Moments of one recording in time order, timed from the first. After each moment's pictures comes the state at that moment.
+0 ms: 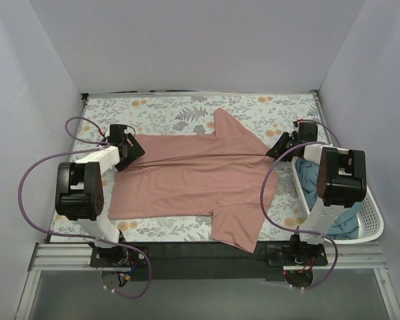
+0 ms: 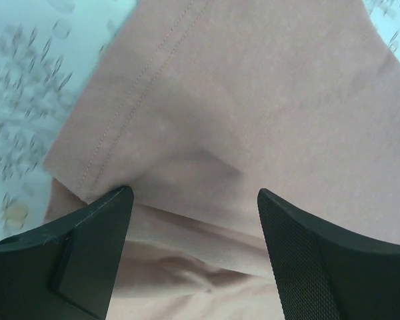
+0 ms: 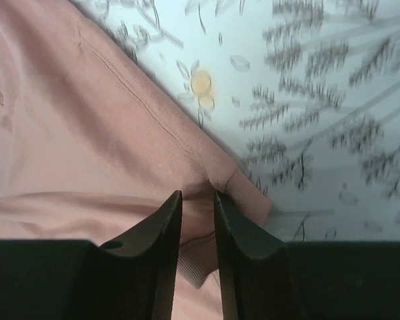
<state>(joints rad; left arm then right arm) -0.02 1.71 0.98 -0.24 -0.14 -0.63 -0.09 1.83 0.99 -0.08 -0.43 0.47</state>
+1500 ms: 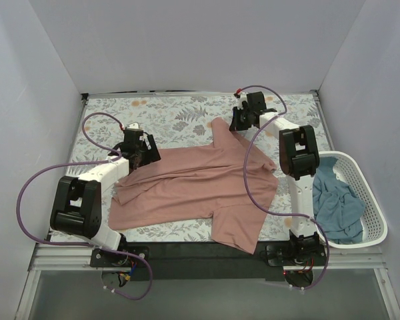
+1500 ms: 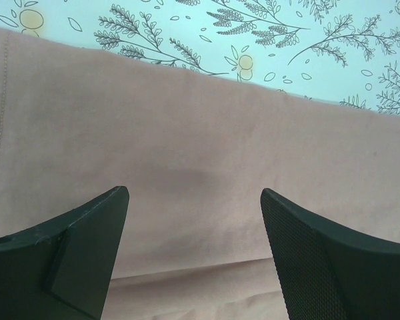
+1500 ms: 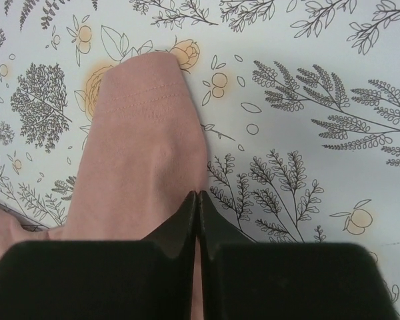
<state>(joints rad) -0.22 1.52 0.84 -0.13 -0.13 -0.47 0.26 2.33 1.77 -0.25 -0.38 0.10</state>
